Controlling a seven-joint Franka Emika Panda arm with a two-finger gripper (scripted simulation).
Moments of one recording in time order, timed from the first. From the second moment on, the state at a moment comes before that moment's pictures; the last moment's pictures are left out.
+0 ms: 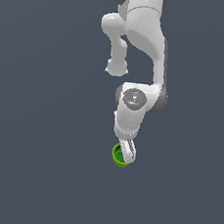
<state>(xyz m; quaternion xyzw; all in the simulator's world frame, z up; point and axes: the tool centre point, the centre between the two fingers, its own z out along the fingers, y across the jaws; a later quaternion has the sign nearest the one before) 0.053 0.061 0.071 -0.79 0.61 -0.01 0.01</state>
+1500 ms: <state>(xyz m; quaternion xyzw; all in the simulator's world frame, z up) 0.010 0.043 0.173 -0.79 0.61 -0.01 0.01</state>
